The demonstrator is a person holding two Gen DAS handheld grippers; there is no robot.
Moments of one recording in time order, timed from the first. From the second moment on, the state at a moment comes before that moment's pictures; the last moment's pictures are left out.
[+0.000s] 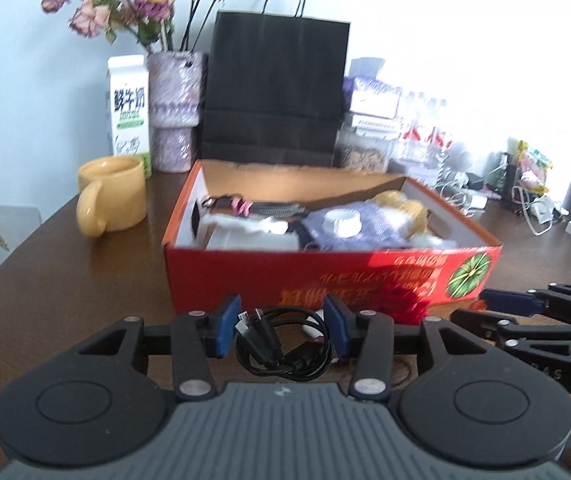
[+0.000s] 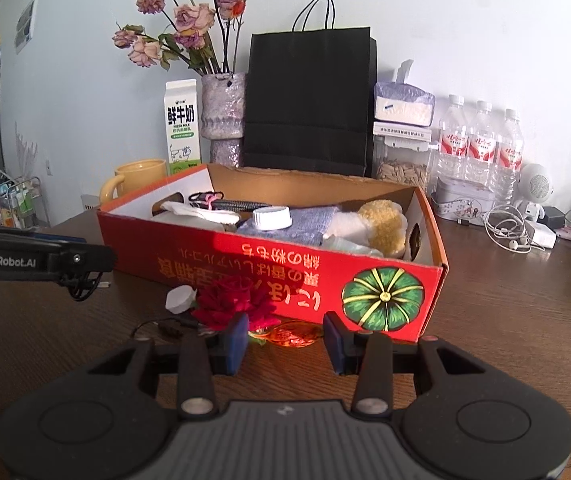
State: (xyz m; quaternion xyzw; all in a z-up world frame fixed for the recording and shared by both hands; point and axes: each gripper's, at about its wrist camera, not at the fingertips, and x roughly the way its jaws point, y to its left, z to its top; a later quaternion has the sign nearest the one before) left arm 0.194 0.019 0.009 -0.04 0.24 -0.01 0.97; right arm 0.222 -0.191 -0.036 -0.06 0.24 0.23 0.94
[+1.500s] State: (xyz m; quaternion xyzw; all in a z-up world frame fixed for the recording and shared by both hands) left arm 0.340 0.008 0.034 -0.03 0.21 0.00 0.98; right arm 0.361 -0.166 -0.008 -0.04 0.20 0.22 0.95
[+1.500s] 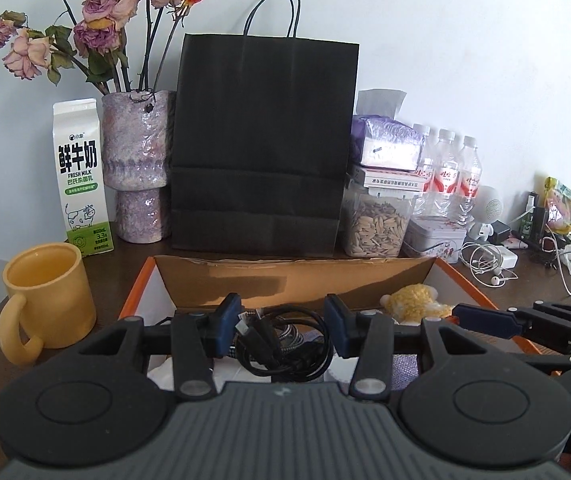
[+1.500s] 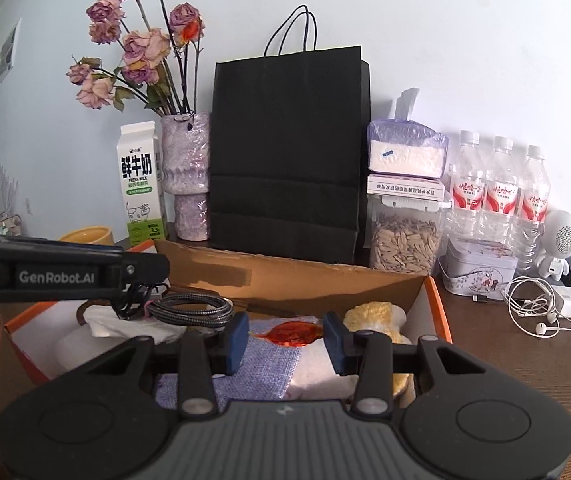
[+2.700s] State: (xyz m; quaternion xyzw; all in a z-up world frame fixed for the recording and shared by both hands) left arm 0.259 0.019 0.025 -0.03 0.17 0.02 0.98; right arm 0.288 -0.188 -0.011 -0.05 0.16 0.20 0.97
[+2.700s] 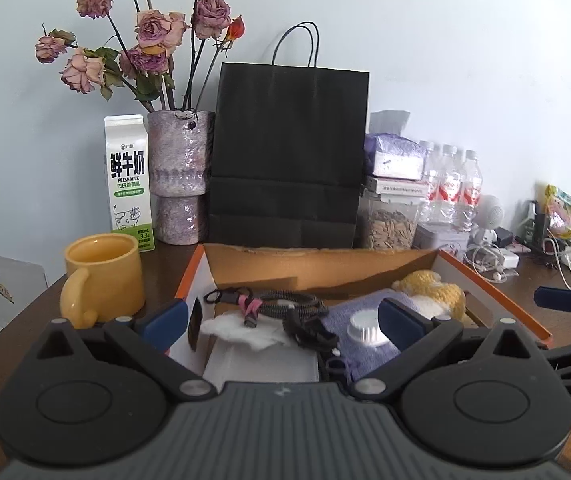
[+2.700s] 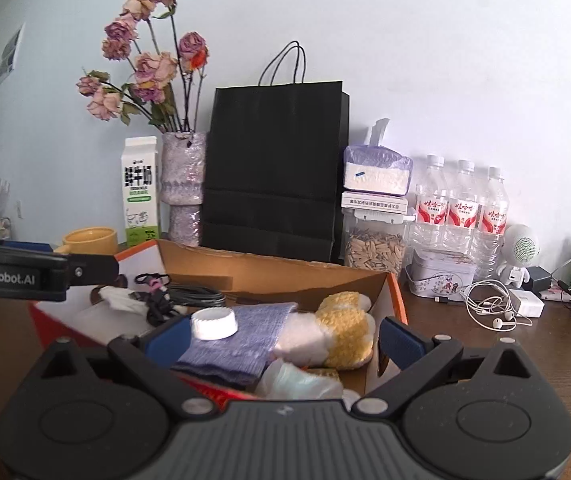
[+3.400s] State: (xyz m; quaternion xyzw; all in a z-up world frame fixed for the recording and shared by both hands) left arm 0.221 0.017 -0.018 -0.02 0.30 -0.02 0.95; right arm 0.255 -0.172 -0.039 -0.02 0.26 0.28 0.92
